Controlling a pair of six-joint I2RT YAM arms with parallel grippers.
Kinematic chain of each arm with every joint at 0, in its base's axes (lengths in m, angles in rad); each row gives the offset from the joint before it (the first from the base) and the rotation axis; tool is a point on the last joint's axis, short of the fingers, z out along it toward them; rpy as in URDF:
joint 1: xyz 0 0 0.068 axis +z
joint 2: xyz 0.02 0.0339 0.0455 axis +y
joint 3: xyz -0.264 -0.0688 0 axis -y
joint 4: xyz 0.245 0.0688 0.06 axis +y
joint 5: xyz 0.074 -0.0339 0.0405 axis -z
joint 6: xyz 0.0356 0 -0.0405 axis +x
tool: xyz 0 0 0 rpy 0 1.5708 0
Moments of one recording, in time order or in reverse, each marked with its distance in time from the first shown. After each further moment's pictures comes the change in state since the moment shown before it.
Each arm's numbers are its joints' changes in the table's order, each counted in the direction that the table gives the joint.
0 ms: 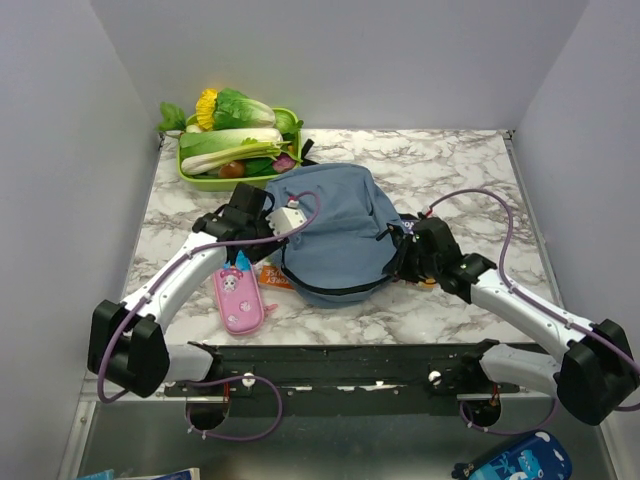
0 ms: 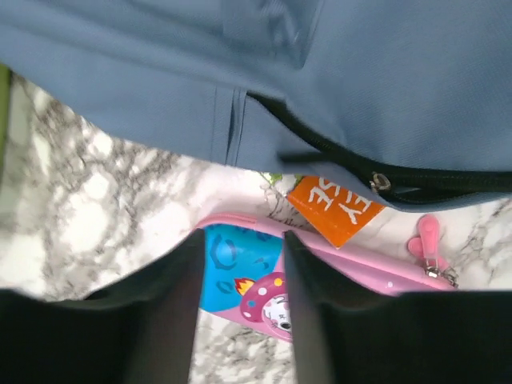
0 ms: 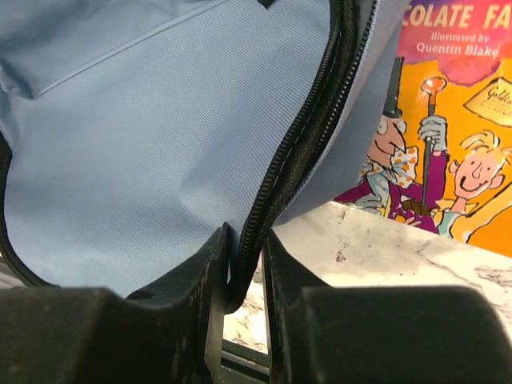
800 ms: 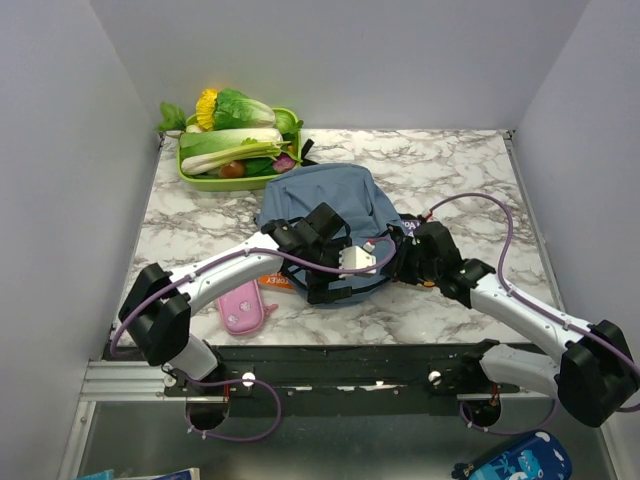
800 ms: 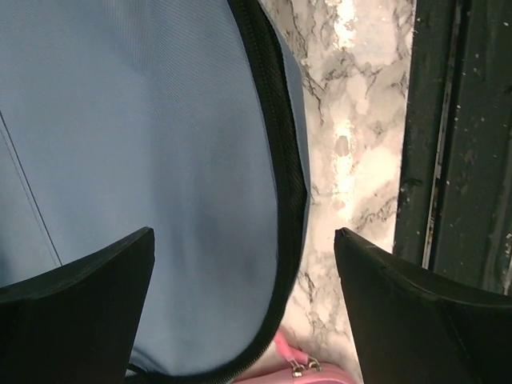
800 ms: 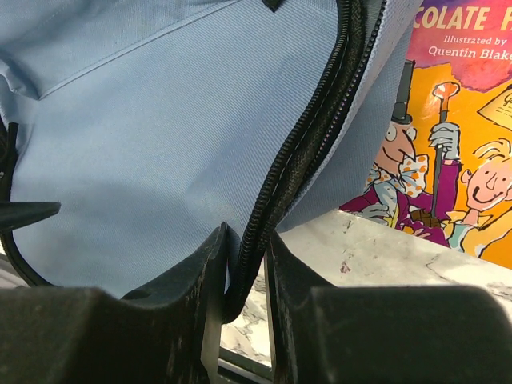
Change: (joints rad) left arm -0.433 0.208 0.193 0.079 0.288 0.004; right arm -0.002 -0.010 -0.058 -0.077 -0.006 -0.002
